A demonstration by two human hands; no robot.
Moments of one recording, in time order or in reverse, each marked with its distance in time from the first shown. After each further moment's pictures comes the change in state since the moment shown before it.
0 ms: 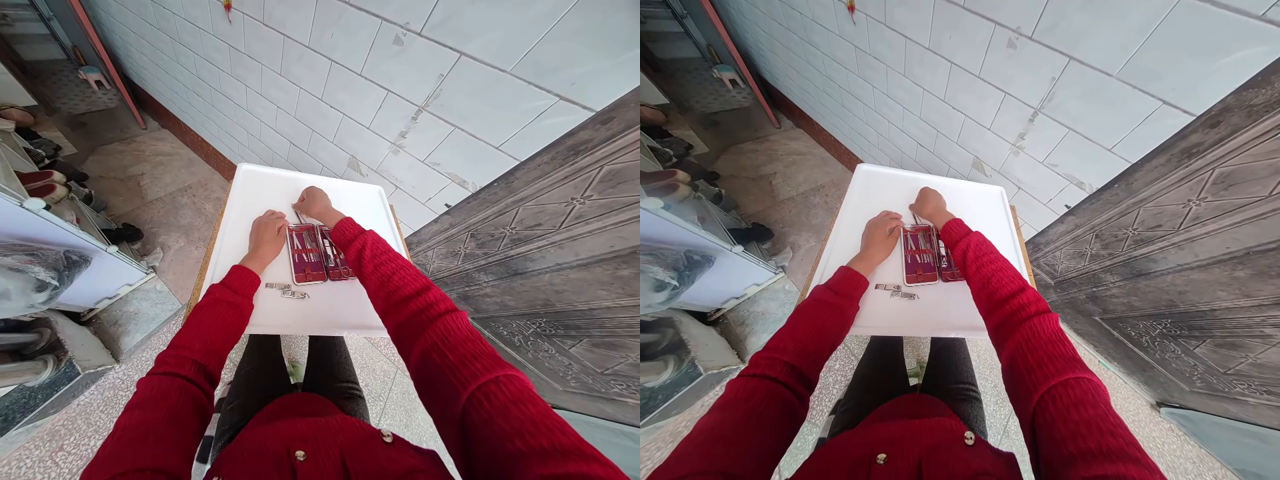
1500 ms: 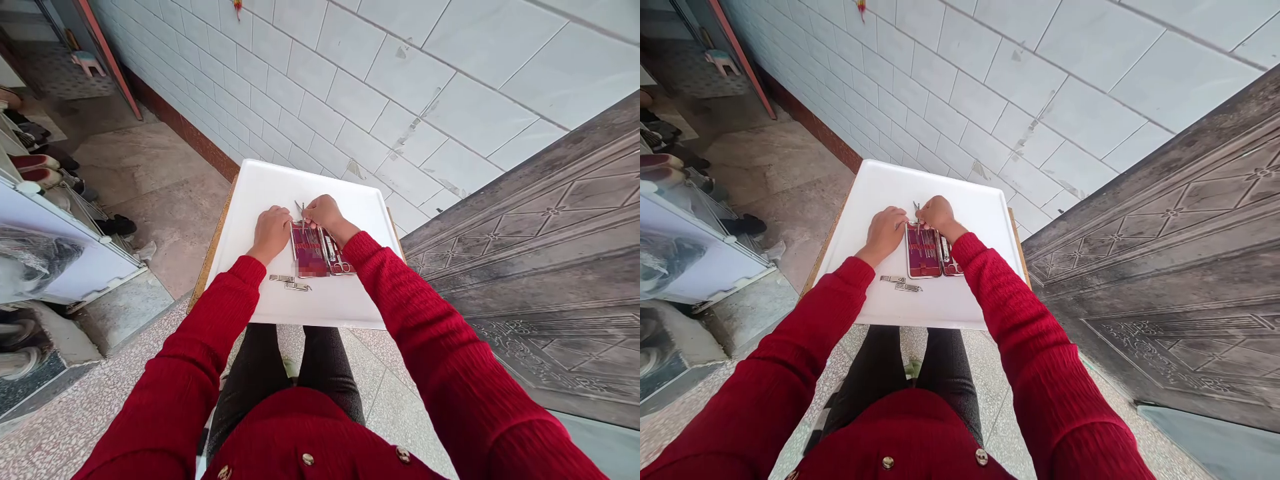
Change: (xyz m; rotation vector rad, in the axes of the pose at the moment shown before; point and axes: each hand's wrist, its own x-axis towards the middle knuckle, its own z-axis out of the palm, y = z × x) left_hand -0.001 0.005 -0.001 0.017 -0.014 0.025; right_hand -0.045 0.000 0.003 0.385 -0.008 0.192
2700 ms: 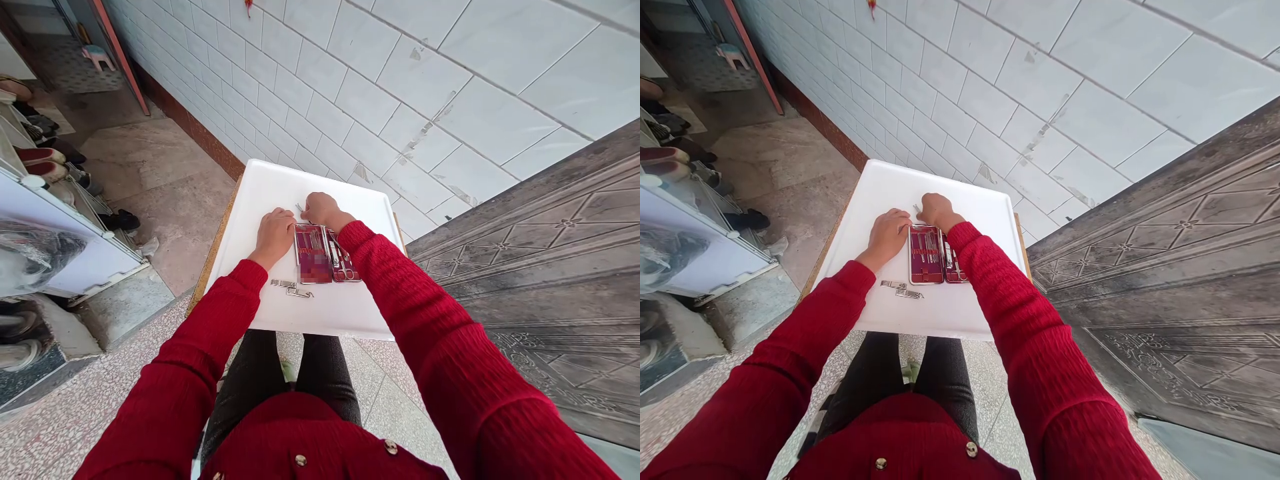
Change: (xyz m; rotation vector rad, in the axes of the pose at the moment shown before) left_hand -0.001 0.001 0.001 -0.037 0.011 -0.027; right_hand 0.038 -0.015 0.003 -0.736 -0.042 -0.218
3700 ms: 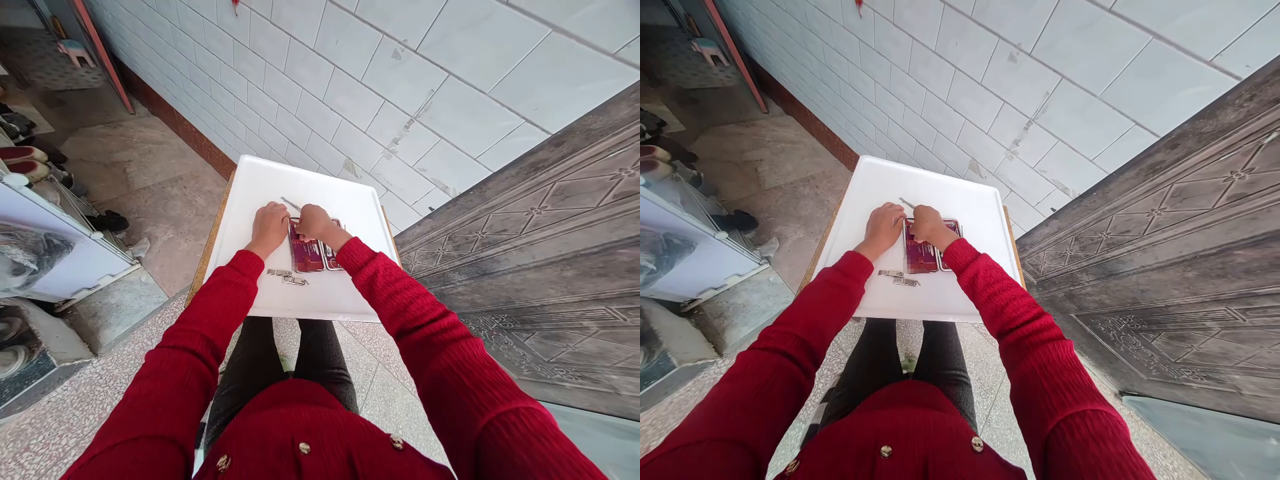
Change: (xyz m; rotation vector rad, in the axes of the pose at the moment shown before) left_hand 0.002 0.000 0.000 0.034 -0.012 0.025; right_hand -0.058 -0.023 0.010 0.167 -0.141 0.082
